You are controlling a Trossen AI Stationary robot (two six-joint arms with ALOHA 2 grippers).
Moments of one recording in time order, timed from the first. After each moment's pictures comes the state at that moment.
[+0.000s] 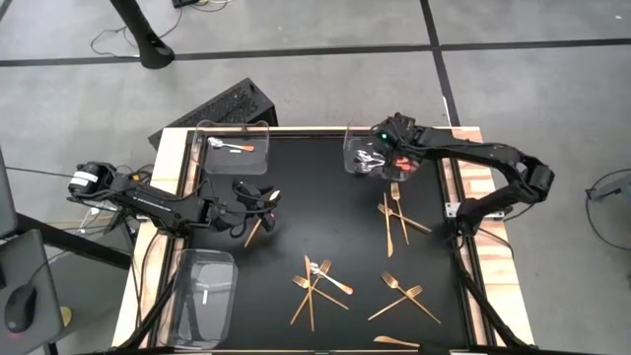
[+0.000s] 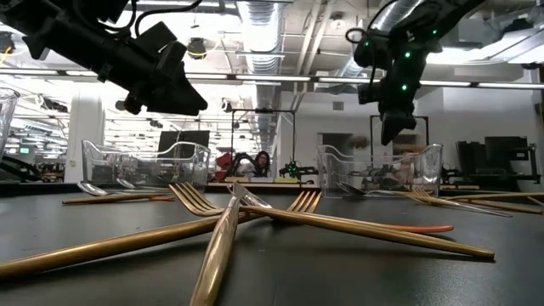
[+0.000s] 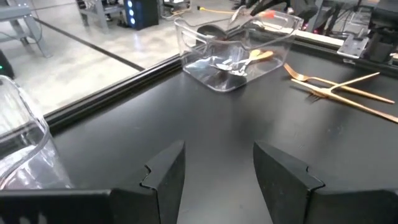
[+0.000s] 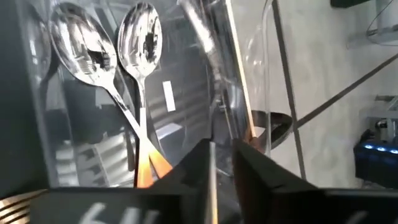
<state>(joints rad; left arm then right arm) -0.14 1.17 0.42 0.28 -0.77 -0.39 -0.58 1.40 0.98 -0.62 0.47 -0.48</state>
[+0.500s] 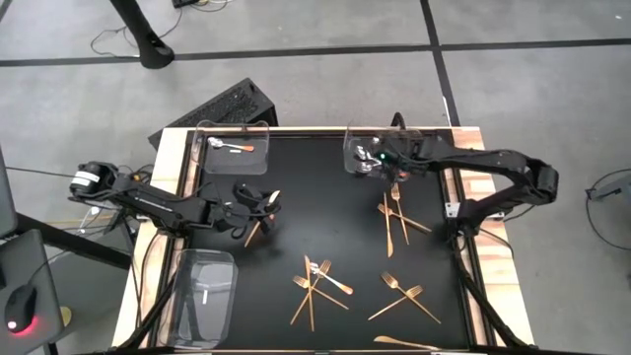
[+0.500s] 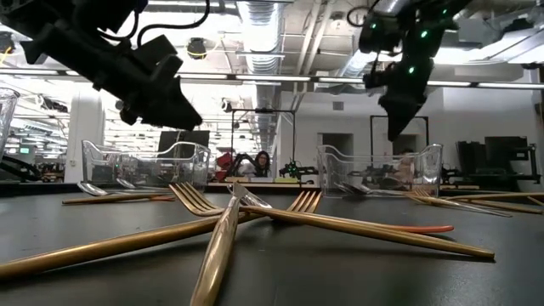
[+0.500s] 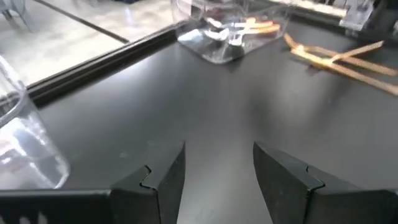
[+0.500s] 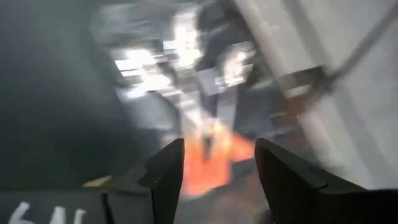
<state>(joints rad) -0.14 1.19 0.42 0.20 -0.70 -0.47 -0.38 1.33 0.98 -0.84 0.43 0.14</state>
